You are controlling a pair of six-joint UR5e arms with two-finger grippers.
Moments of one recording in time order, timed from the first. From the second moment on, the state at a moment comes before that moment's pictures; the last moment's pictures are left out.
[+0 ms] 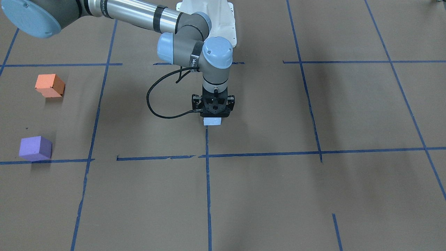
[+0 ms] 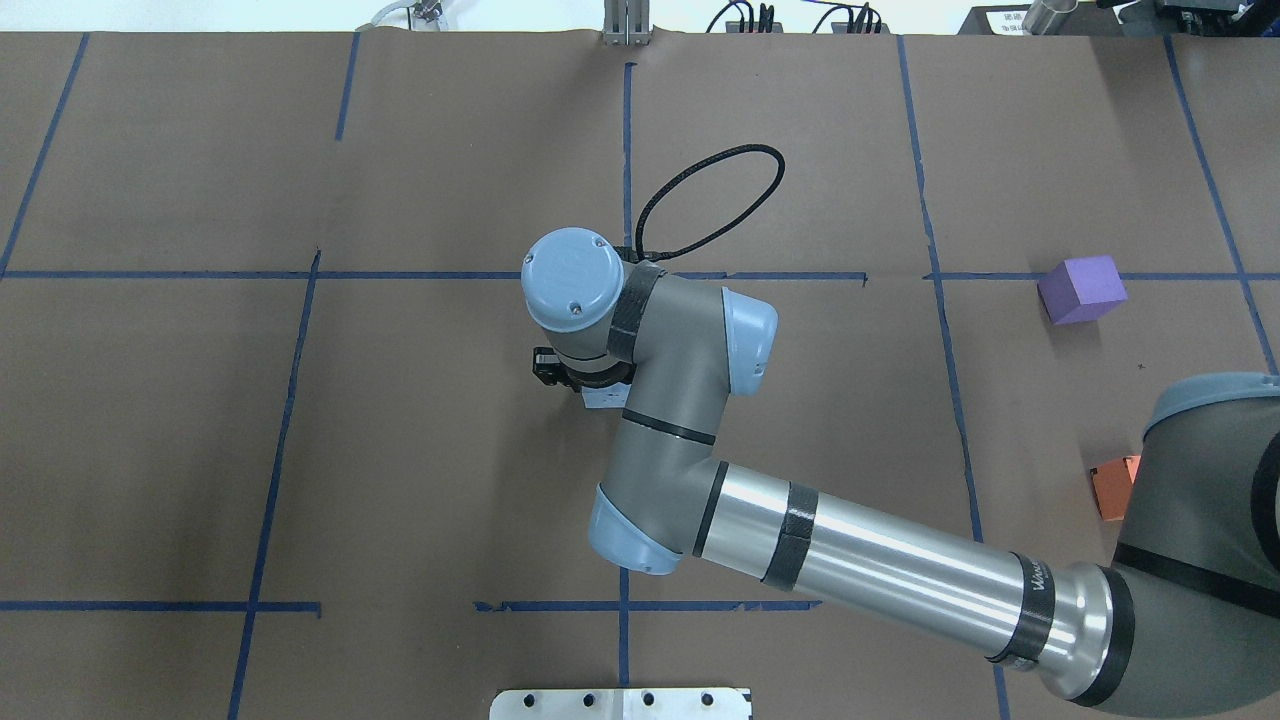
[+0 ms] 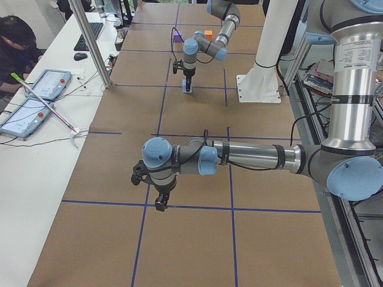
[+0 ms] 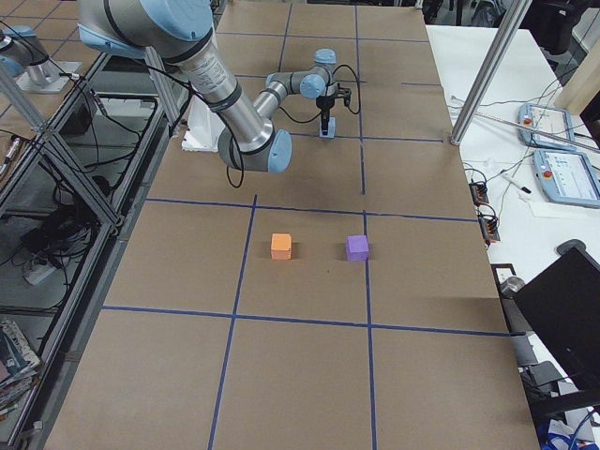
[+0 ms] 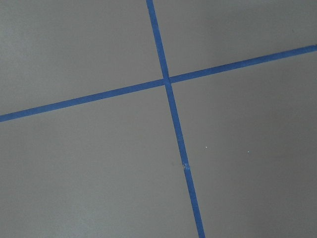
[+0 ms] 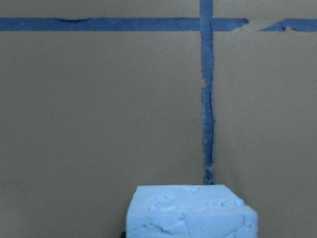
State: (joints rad) left arm -1.58 -1.54 -1.66 -1.52 -2.36 0.23; right arm 0.45 -0.62 1.28 -1.53 1.80 1.25
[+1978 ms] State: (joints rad) left arm -1.58 -1.54 -1.67 -1.52 -2.37 0.22; right arm 0.93 -1.65 1.82 -1.19 2.12 0.74
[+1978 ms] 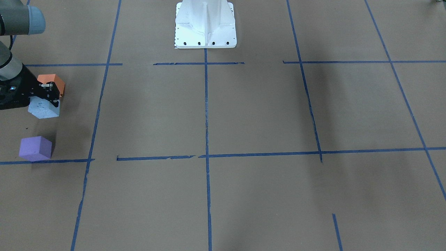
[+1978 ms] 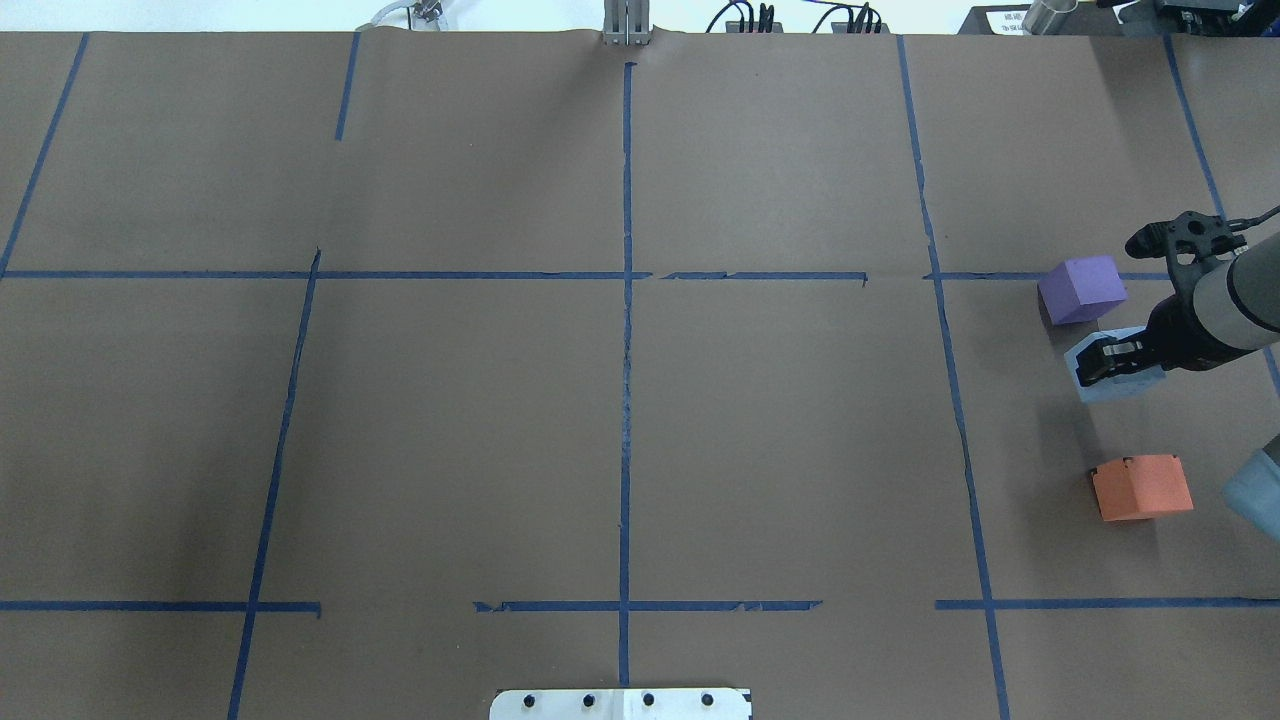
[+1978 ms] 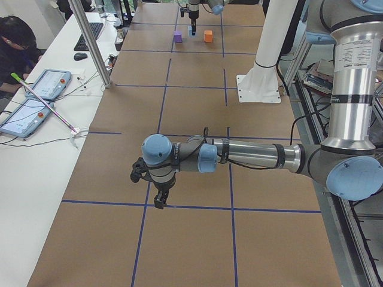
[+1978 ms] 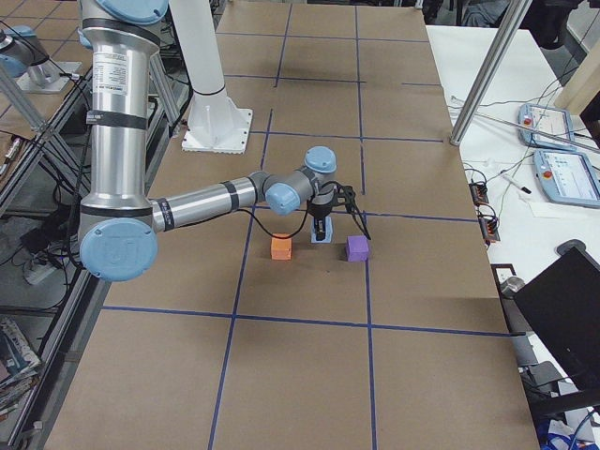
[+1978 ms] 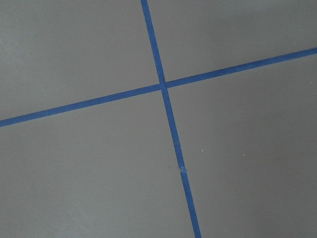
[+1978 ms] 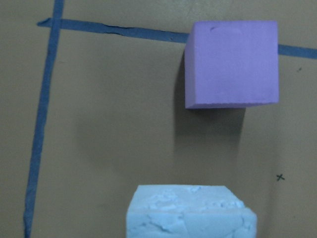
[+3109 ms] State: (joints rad) left arm -1.58 -1.54 -1.67 -1.52 -2.39 0.22; right arm 0.94 -1.65 1.76 -1.09 2.13 0.80
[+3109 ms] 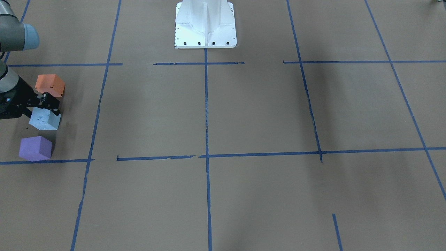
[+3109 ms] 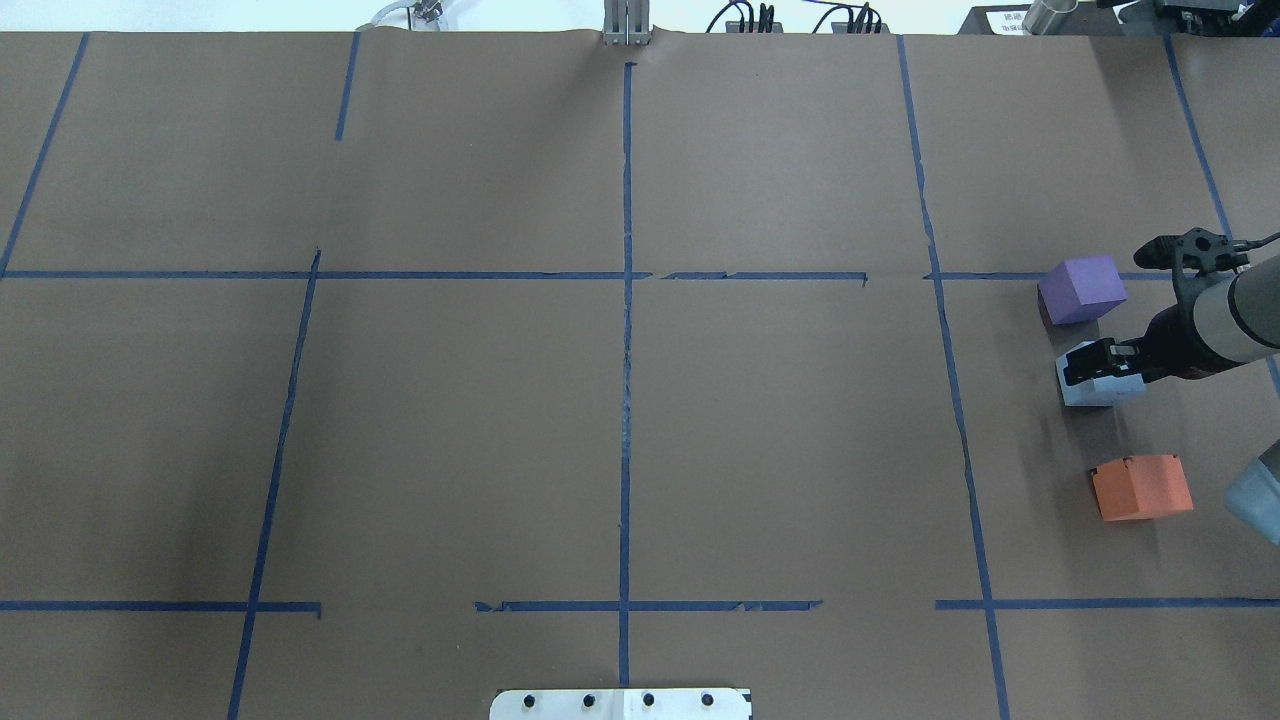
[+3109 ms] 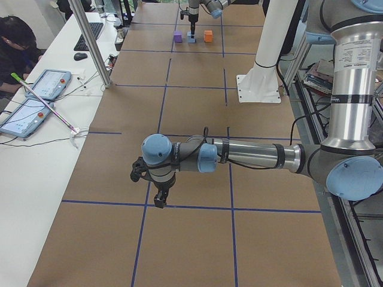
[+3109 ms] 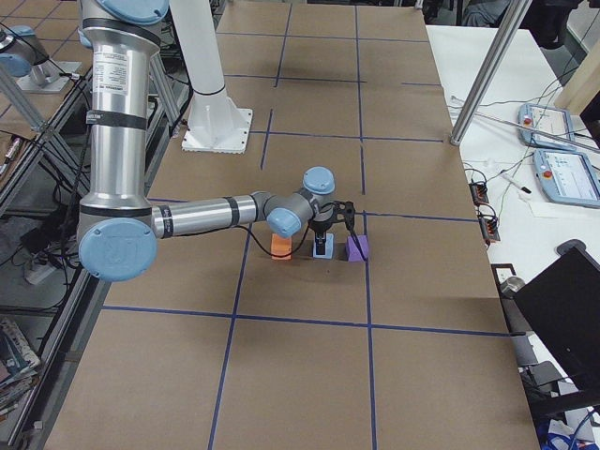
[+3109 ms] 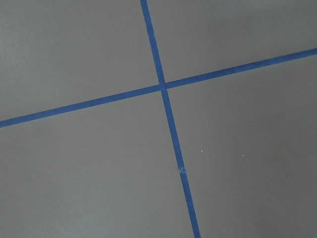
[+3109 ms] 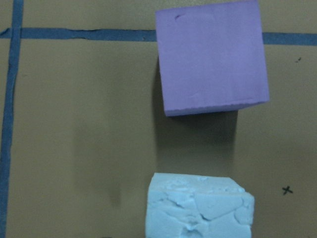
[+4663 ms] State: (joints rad) left arm -1.57 -1.51 -1.67 -1.55 -2.31 0.23; right arm 1.51 -1.83 1.91 -1.61 2.35 -0.05
